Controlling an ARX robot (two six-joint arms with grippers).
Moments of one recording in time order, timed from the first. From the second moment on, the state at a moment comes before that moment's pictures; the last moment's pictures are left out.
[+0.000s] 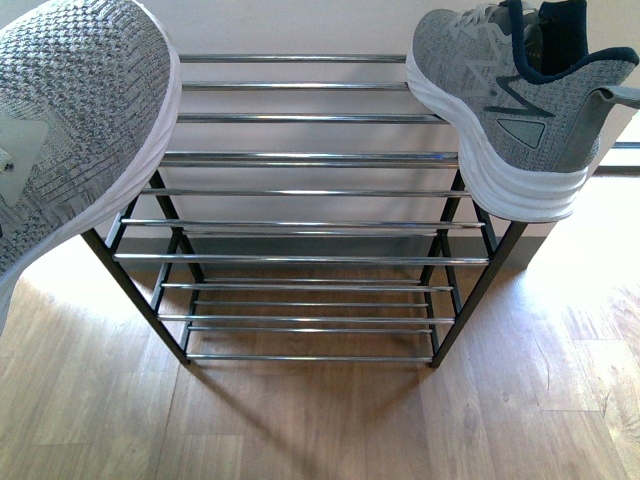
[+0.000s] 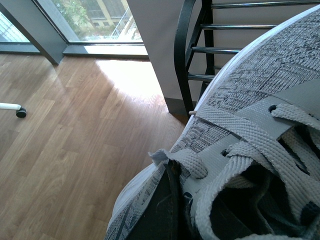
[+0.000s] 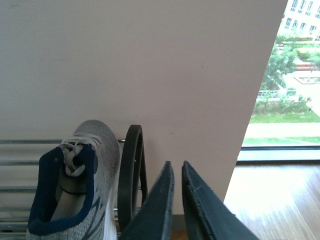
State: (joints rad) left arm -0.69 1.08 0.48 -0.16 -0.90 -0.46; right arm 0.07 1.14 0.34 0.79 0.08 0.01
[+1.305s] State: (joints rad) left arm -0.69 1.08 0.48 -0.16 -0.90 -0.46; right arm 0.00 0.38 0.02 0.38 0.00 0.00
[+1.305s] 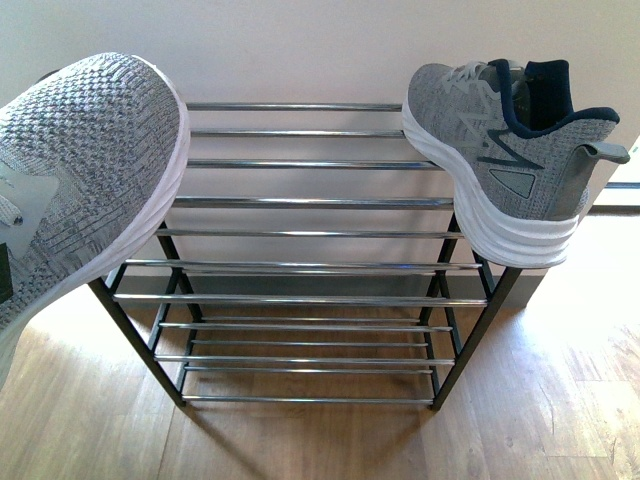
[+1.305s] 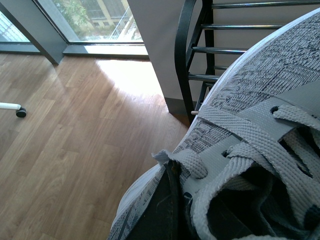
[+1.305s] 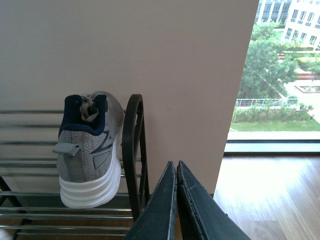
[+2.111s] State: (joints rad) left arm -0.69 1.08 0.48 -0.16 -0.90 -0.46; right arm 0.00 0.01 0.02 0.00 0.00 0.00
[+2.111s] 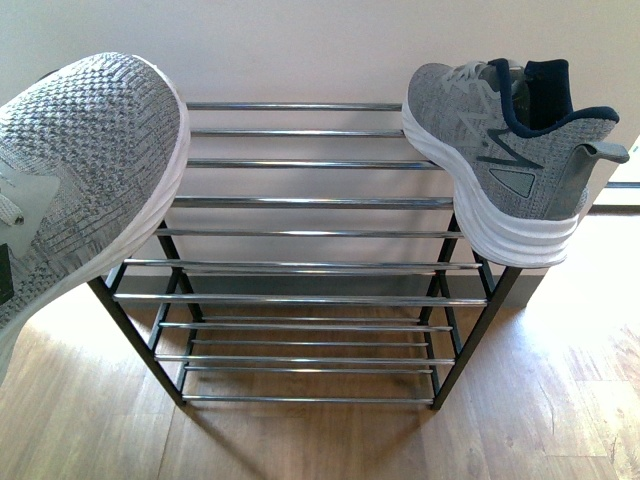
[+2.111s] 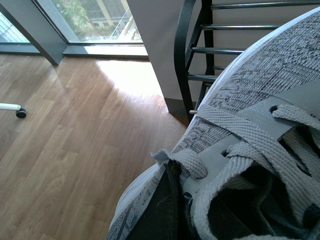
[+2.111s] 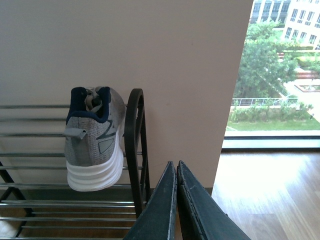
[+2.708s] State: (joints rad) left arm -0.69 1.08 0.48 -0.16 -0.91 -0.46; right arm 0.00 0.01 0.02 0.00 0.00 0.00
